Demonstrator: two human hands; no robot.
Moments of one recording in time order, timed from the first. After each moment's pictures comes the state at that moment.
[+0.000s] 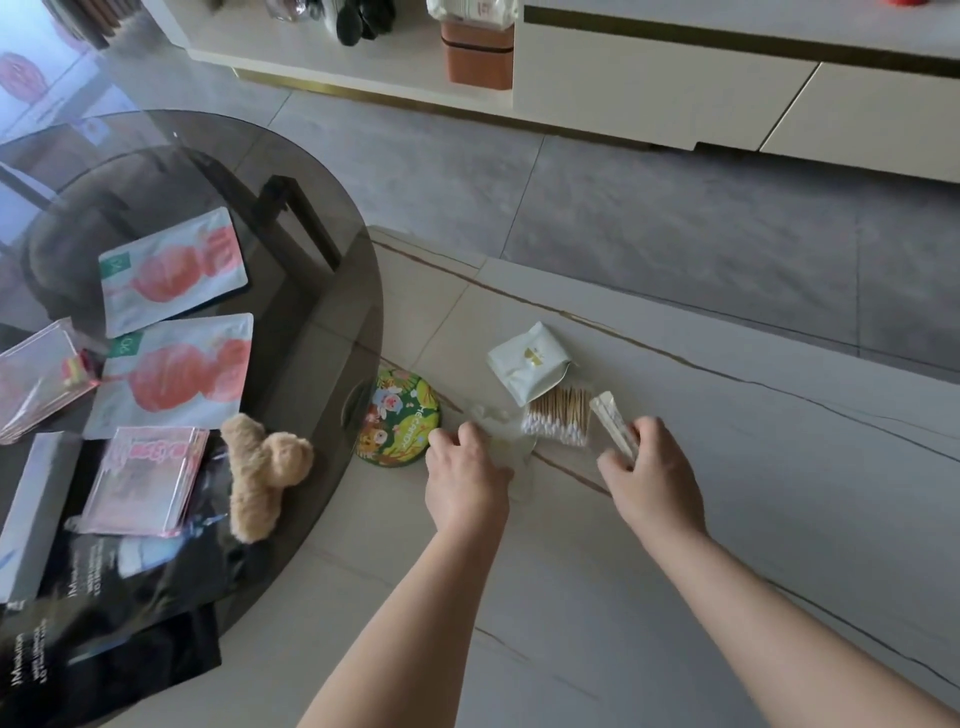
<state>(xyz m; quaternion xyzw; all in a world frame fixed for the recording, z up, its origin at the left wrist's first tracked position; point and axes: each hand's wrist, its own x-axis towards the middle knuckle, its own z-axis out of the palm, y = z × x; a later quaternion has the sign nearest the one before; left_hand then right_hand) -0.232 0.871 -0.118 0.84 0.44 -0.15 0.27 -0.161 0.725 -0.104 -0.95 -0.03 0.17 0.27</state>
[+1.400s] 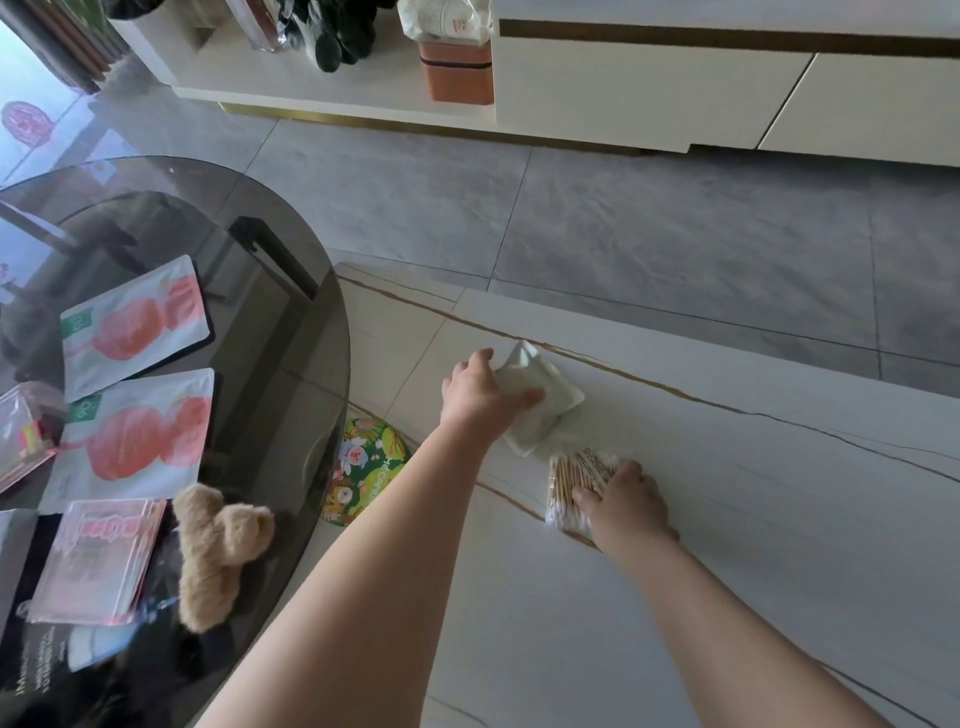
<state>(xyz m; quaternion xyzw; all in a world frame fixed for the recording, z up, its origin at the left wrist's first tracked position) -0.100 0.914 -0.134 0.82 0.39 -0.12 0.41 -0.122 0.745 -0.131 -0.91 0.09 0.37 0.19</state>
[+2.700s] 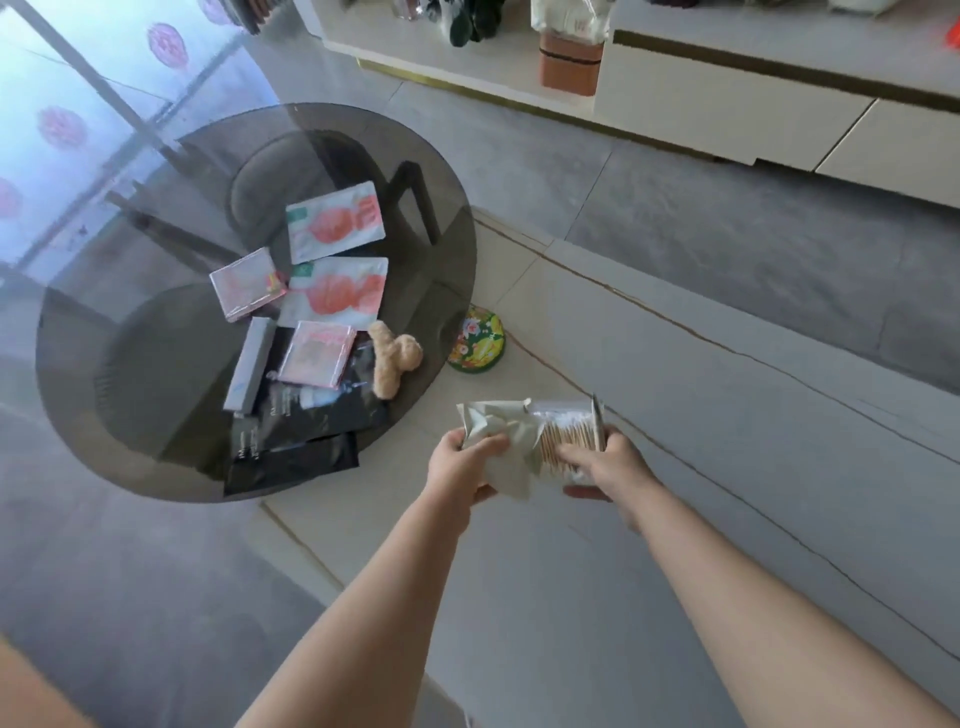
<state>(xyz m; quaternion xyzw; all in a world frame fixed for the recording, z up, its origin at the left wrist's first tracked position) -0.374 0.844 0.017 0.44 0.58 -0.01 0.69 -0.263 0.715 -0.006 -0.75 0.07 0.45 0.47</state>
